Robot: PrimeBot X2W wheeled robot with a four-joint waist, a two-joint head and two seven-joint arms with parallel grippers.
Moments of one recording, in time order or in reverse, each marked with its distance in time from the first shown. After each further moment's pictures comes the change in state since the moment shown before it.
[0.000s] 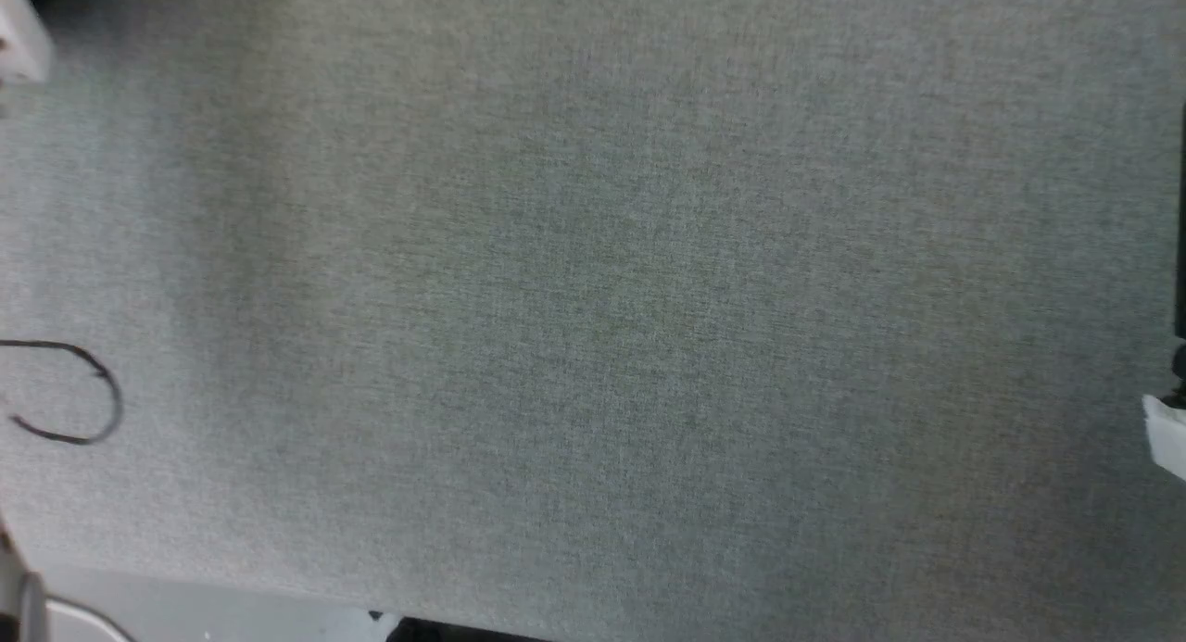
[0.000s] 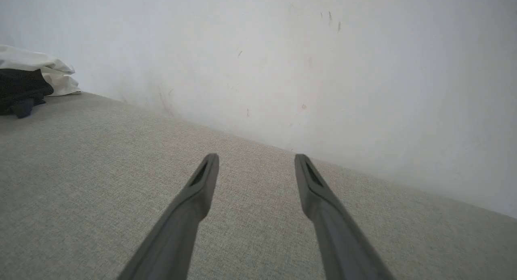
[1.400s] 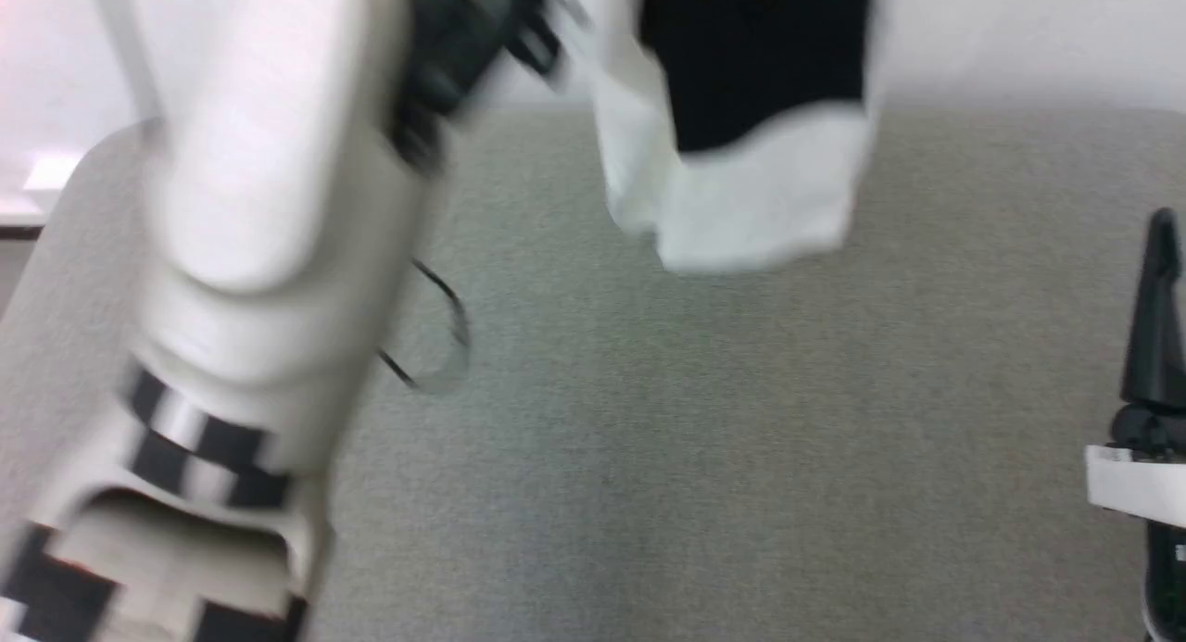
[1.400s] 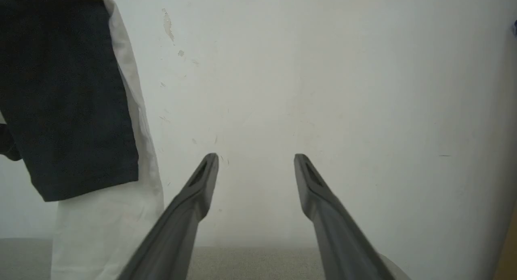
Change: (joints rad) left arm -0.199 -0.366 -0.418 -0.172 -0.184 -0.080 0.055; right arm 0.116 0.232 -0.104 0.237 -0.011 0.000 -0.163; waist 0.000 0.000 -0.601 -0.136
